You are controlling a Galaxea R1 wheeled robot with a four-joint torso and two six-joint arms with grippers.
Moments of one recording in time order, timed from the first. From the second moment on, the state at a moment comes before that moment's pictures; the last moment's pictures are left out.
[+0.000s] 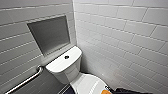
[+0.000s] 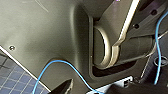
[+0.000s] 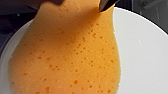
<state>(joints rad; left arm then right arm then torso) 1.59 2.92 -2.45 0.02 0.00 0.13 -0.68 2.85 -2.34 0.10 -0.61 0.65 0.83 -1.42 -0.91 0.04</state>
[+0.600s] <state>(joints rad) 1.59 2.92 -2.45 0.02 0.00 0.13 -0.67 2.83 -2.30 0.10 -0.57 0.64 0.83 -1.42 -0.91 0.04</state>
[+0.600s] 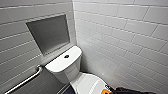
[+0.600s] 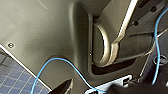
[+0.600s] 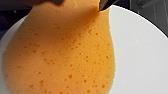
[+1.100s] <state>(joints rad) 1.59 2.92 -2.45 0.02 0.00 0.13 -0.68 2.80 -2.21 0.10 -0.49 0.64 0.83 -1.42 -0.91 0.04</state>
